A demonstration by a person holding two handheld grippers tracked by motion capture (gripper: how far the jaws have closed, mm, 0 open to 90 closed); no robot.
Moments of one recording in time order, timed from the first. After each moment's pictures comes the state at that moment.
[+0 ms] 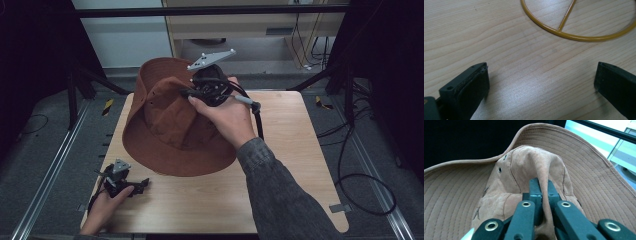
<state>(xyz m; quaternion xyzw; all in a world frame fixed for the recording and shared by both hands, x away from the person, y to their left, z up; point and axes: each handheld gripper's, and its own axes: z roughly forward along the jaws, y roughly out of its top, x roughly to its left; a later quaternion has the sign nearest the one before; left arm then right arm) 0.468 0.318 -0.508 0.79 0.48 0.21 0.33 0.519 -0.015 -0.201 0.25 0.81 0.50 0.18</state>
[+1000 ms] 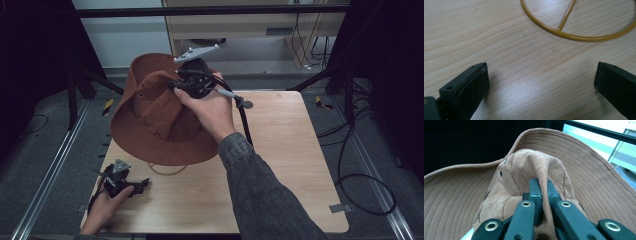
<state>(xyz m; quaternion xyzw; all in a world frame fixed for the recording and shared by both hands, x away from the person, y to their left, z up) 0.467 0.318 -0.508 0.79 0.48 0.21 0.32 0.545 0.015 -0.206 0.27 0.79 0.52 0.17</state>
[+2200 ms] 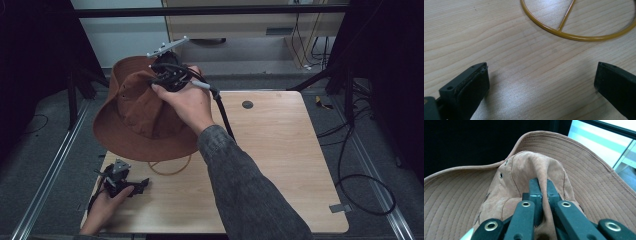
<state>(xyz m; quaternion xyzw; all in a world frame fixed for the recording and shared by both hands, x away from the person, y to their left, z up) 0.468 0.319 -0.508 0.79 0.47 0.21 0.32 0.561 0.066 -0.200 0.25 0.82 0.50 0.15</state>
